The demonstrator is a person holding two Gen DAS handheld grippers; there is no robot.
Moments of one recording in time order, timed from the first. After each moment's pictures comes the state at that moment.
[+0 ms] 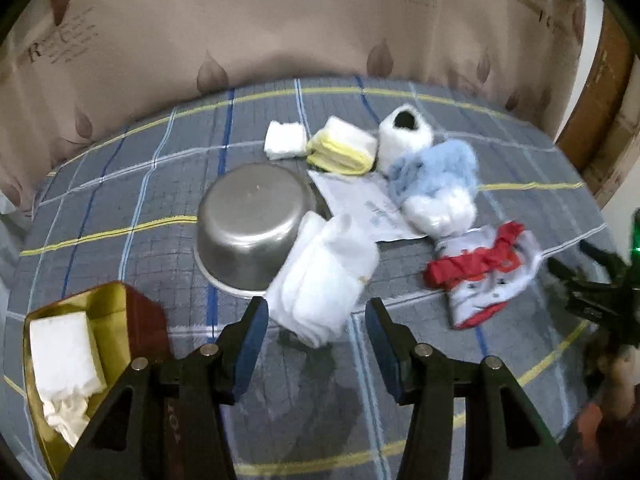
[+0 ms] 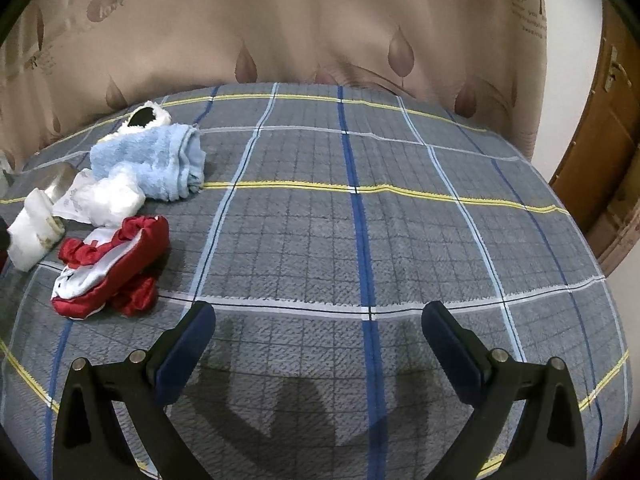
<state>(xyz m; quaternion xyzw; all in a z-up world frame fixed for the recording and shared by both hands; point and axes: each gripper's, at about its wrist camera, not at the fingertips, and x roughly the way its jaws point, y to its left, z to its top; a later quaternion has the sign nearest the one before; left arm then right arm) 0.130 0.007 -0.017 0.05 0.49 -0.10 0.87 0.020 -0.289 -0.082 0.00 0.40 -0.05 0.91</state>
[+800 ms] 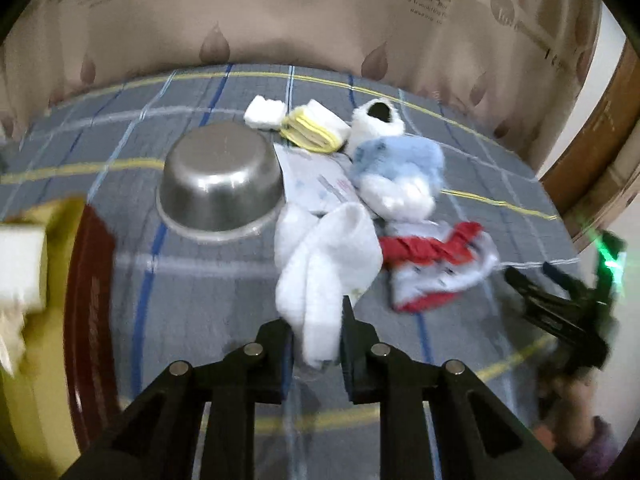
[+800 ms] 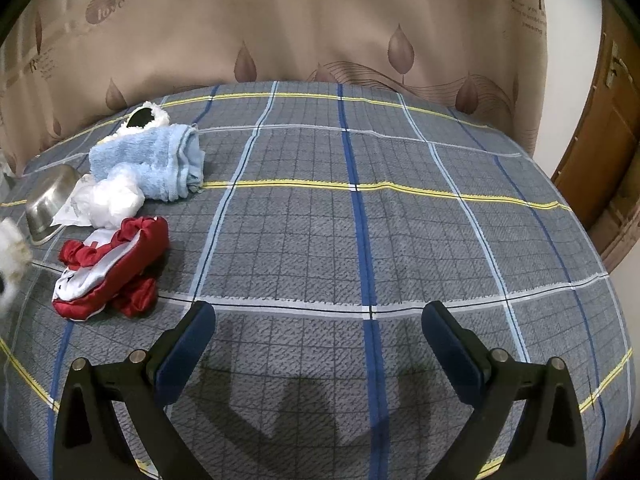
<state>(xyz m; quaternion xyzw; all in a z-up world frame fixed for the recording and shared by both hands) 0.079 -0.002 -0.024 -0.09 0.49 -0.12 0.86 0.023 -0.291 -0.083 0.01 0.41 -0.05 0.91</state>
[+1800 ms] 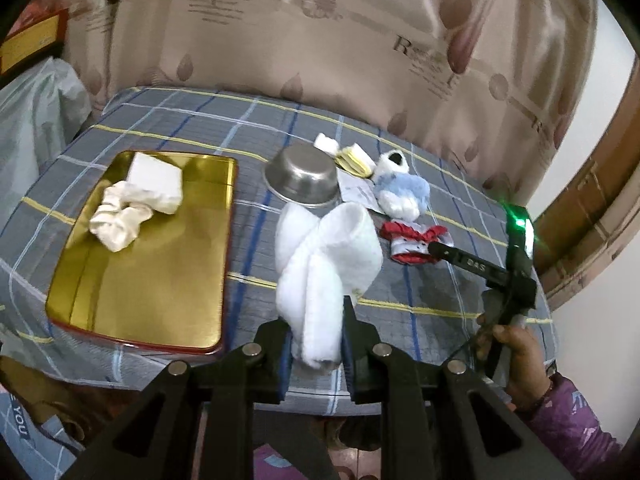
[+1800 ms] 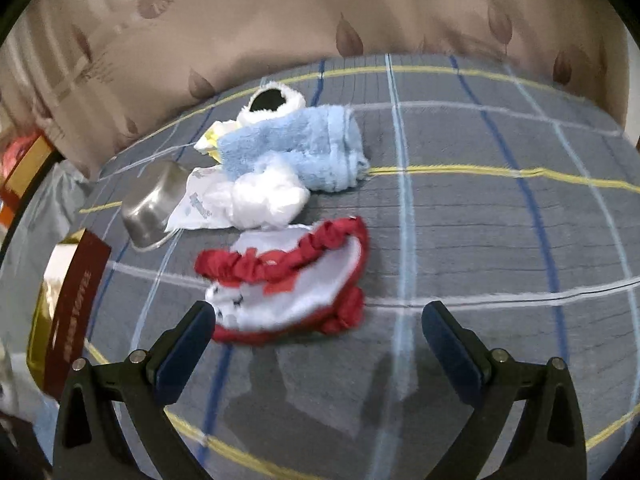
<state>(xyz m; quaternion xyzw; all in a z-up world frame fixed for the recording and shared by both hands) -0.063 0.078 0.047 -0.15 0.43 -0.06 0.89 0.046 -0.213 -0.074 0.11 0.46 0.09 0.88</state>
